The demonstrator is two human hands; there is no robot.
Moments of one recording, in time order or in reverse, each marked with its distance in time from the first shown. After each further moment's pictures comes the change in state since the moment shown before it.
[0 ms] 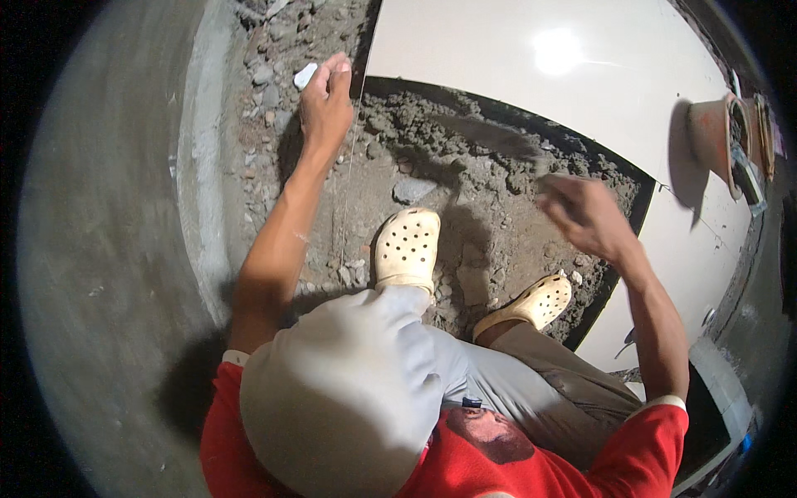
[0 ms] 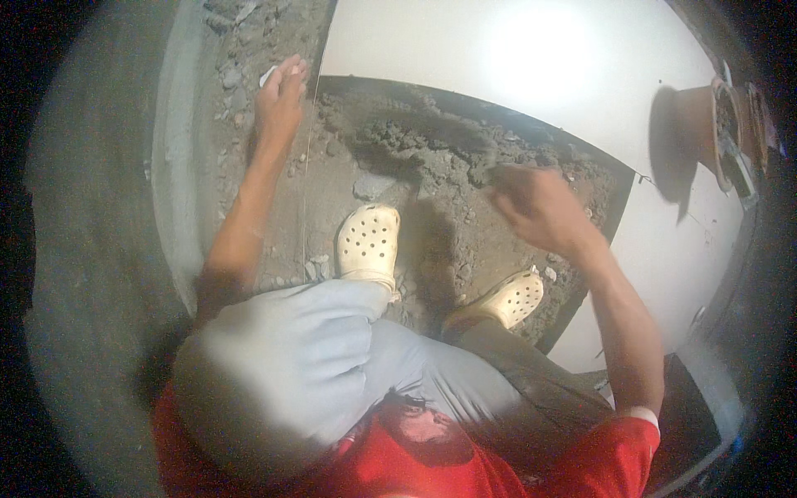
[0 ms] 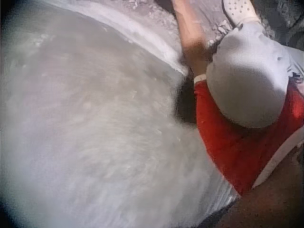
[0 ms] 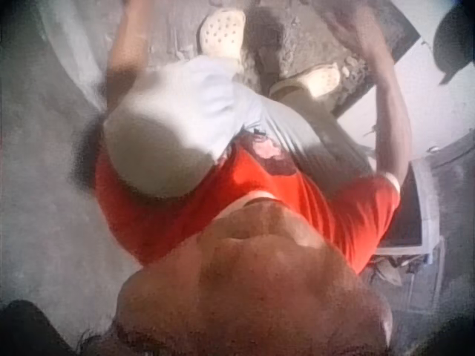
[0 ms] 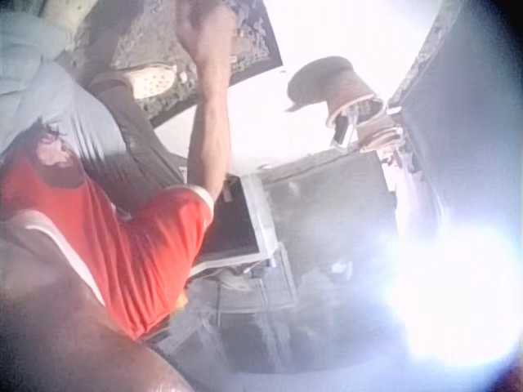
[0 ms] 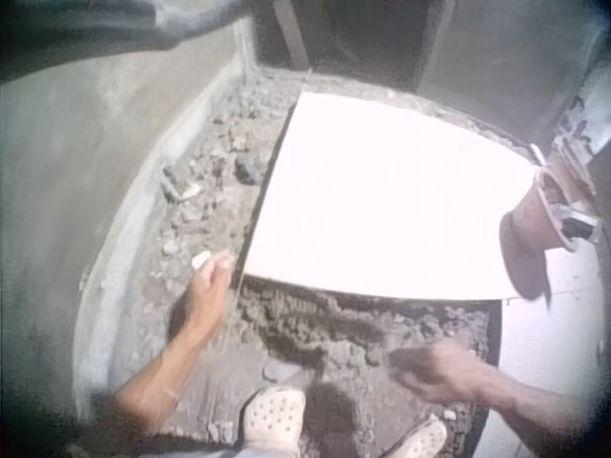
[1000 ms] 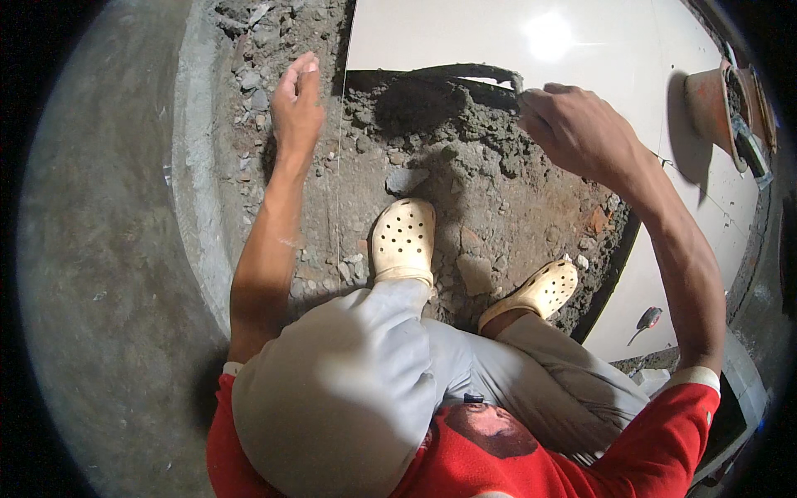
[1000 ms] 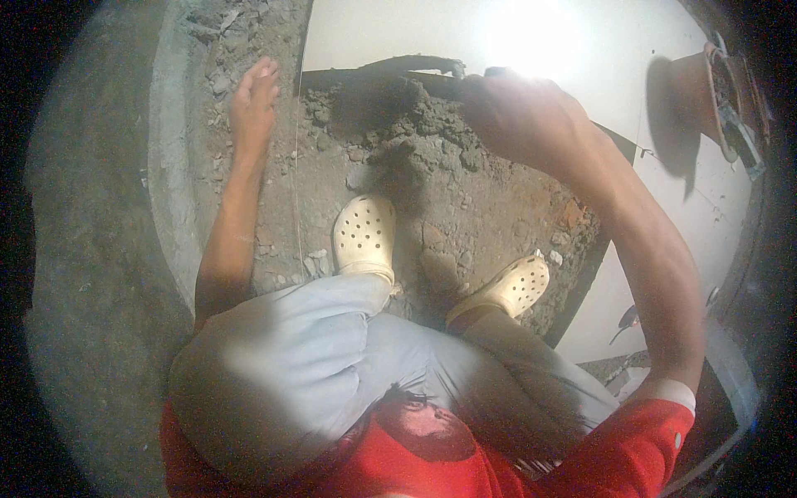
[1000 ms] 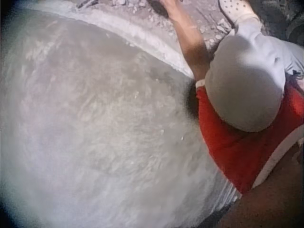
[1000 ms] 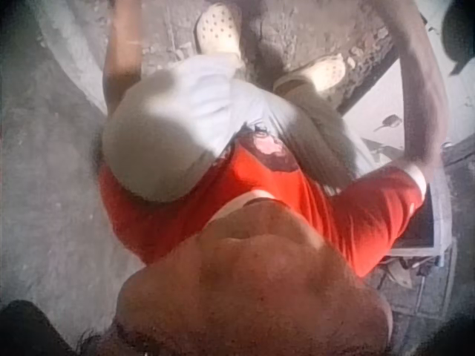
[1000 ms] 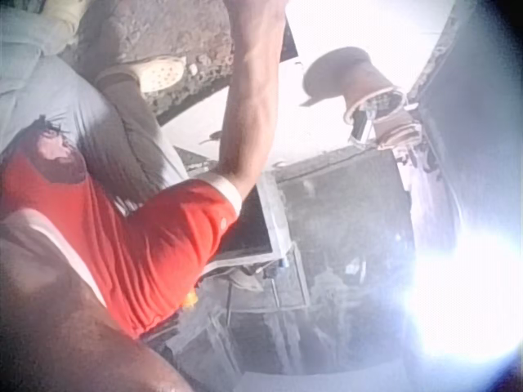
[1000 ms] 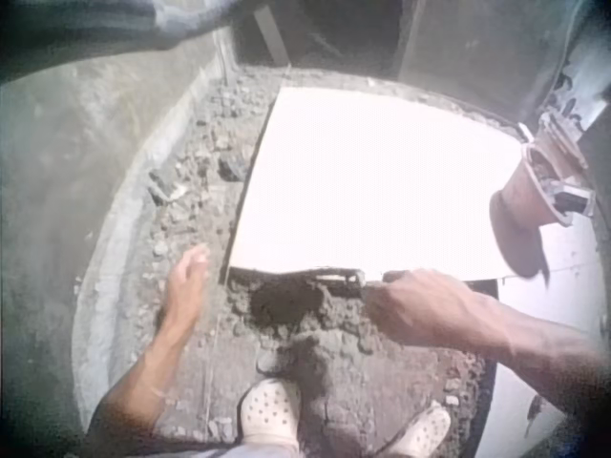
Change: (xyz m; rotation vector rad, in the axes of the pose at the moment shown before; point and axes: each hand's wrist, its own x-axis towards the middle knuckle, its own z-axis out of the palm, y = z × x) left_hand -0.006 0.016 -0.019 -0.001 -0.021 0.007; right_hand 0.051 -0.019 -0.035 -0.539 0.150 -0.178
